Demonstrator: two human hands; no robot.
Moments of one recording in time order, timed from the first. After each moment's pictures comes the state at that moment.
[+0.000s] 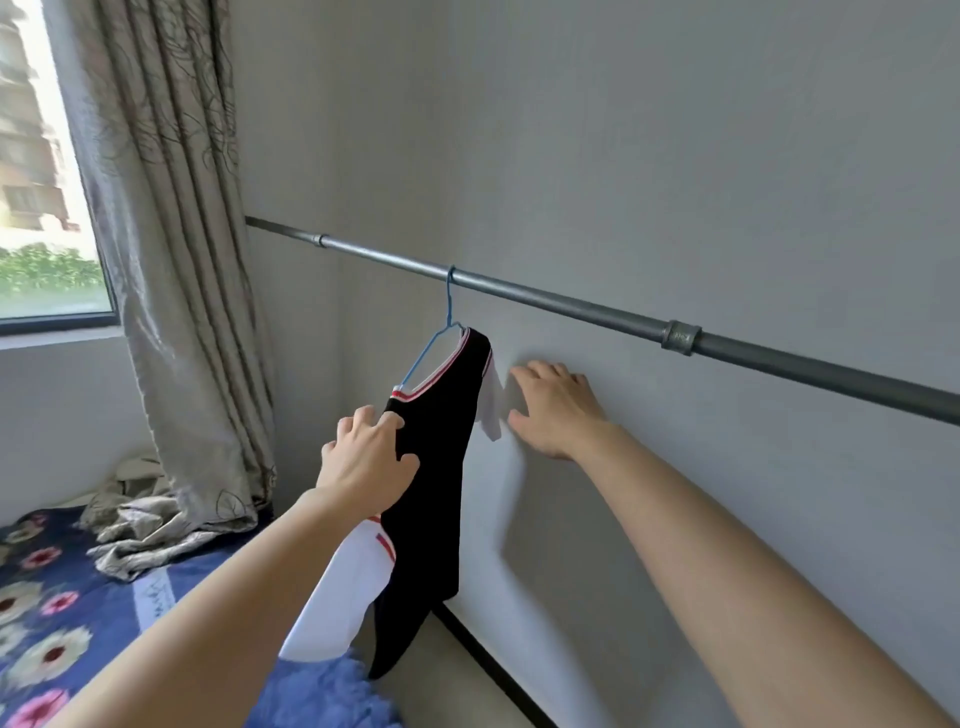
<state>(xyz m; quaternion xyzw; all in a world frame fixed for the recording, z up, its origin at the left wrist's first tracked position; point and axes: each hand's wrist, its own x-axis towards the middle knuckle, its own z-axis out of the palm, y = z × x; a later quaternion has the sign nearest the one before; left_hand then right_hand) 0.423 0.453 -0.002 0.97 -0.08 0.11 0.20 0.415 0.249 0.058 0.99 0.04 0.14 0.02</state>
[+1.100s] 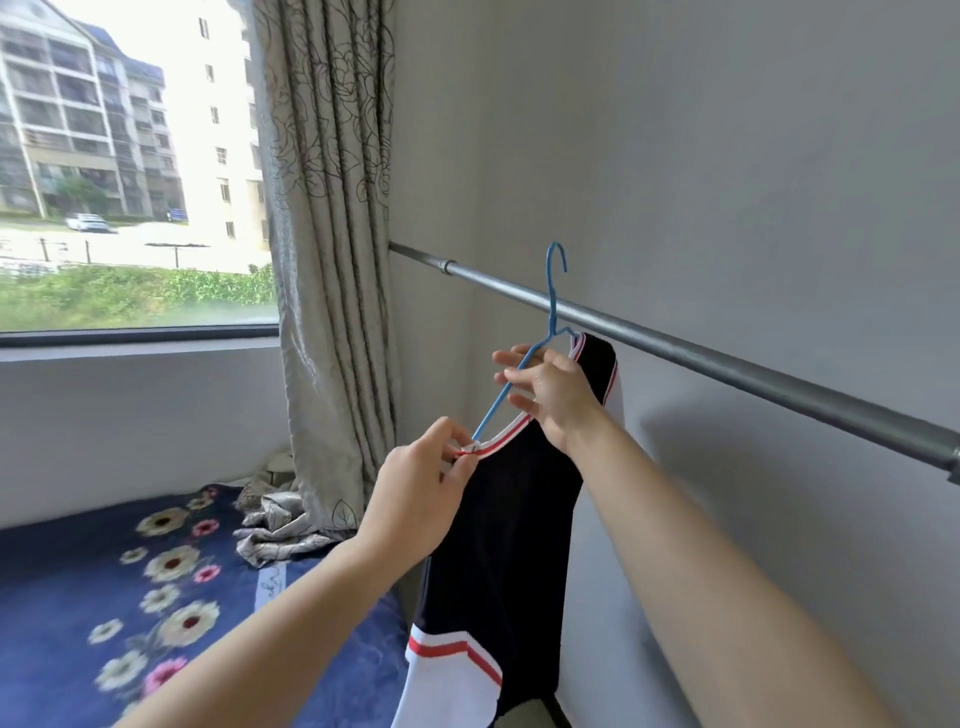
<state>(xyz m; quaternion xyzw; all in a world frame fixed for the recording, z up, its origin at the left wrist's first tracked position) 0.499 0.454 0.015 0.87 -0.04 0.29 0.40 0.599 0.324 0.076 0.65 0.12 -0.01 -0.75</state>
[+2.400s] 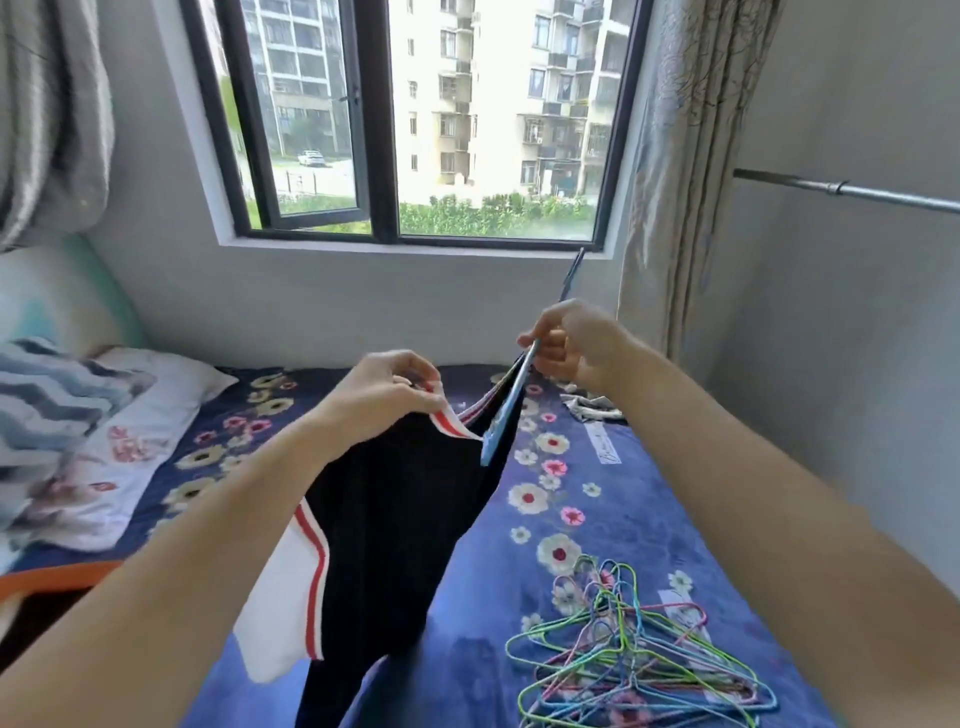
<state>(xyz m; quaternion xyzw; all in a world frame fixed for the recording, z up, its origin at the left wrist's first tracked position) -0.033 0.991 0.010 0.85 0.15 0.15 0.49 0.107 0.832 0.054 0.68 0.13 -0.27 -0.67</state>
